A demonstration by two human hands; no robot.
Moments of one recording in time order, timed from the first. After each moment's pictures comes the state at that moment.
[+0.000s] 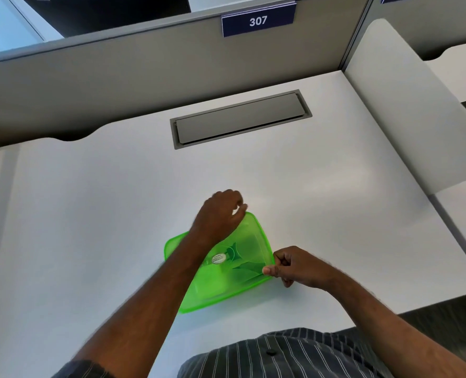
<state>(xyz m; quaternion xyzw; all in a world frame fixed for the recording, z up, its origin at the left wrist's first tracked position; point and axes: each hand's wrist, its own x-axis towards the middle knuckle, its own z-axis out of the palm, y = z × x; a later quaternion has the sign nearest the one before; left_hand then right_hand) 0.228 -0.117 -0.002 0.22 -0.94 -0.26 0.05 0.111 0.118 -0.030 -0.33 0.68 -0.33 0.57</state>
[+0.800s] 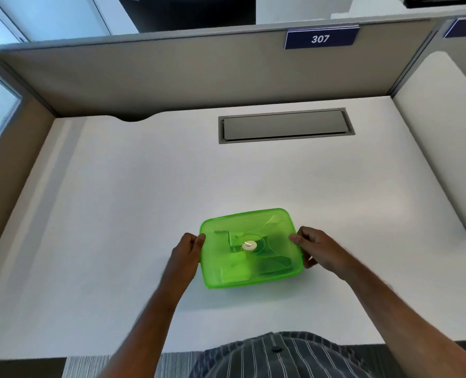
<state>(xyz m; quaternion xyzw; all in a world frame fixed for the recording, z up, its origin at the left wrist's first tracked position) 0.417 -0.086 -0.022 0.58 -0.65 -0.47 0.12 0.113 0.079 0.000 -0.30 0.72 -0.34 0.52</state>
